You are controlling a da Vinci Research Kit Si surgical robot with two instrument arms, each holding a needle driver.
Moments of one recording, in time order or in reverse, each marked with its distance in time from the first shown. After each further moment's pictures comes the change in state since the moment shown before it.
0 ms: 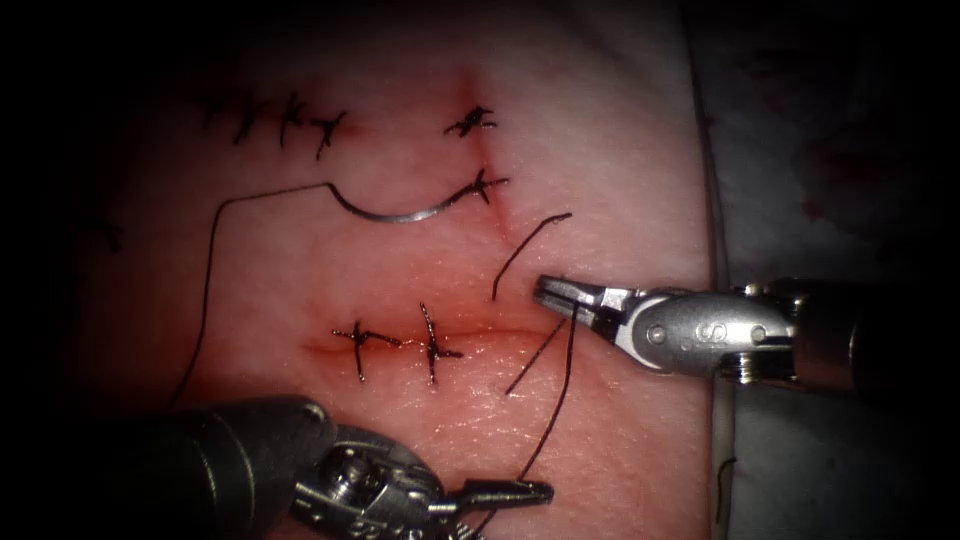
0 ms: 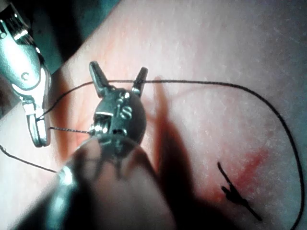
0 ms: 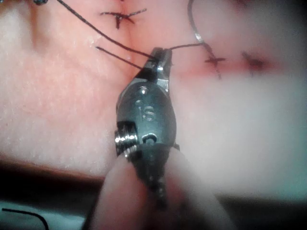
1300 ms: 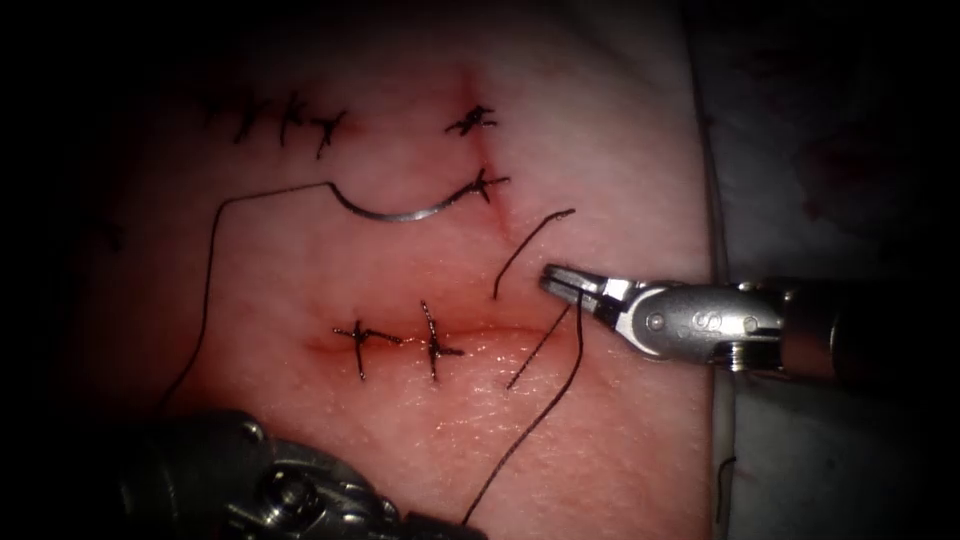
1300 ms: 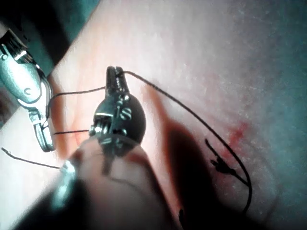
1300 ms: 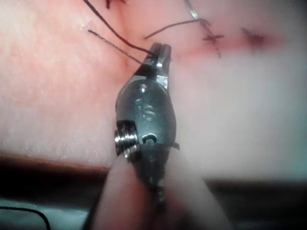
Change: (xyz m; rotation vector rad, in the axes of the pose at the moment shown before) right arm -0.003 0.000 0.001 -0.013 -0.001 0.050; left arm 0.002 0.000 -0.005 -0.010 -0.020 0.096
